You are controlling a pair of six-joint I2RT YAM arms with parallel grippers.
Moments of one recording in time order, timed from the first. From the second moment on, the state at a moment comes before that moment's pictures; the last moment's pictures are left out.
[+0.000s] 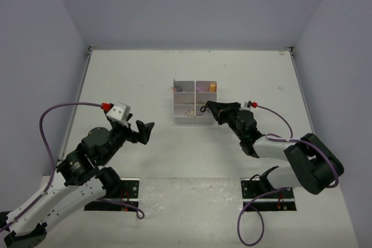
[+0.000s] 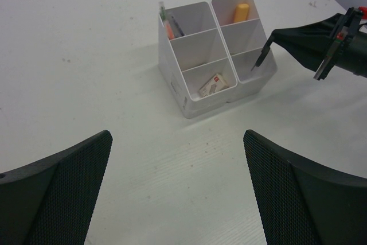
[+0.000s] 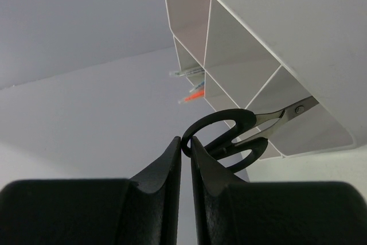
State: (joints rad) left arm -0.83 0.40 0.64 -0.45 -0.35 -0.22; right arm 0.56 1.37 0.32 0.87 0.10 1.76
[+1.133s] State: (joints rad) left arm -0.83 0.40 0.64 -0.46 -0.42 -0.24; right arm 0.53 0.79 0.36 0.38 0.13 1.45
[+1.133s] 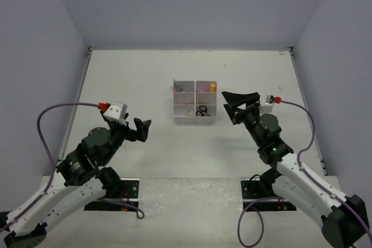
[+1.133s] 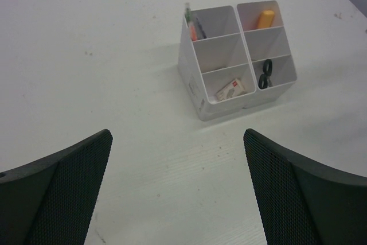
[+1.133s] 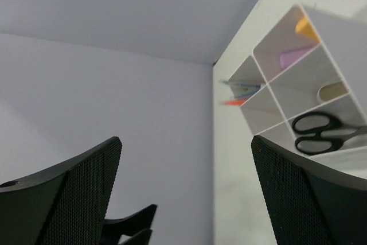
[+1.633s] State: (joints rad) left arm -0.63 0.35 0.63 -0.48 -0.69 -0.31; right arm 0.52 0.46 0.97 -0.53 0.60 0.49
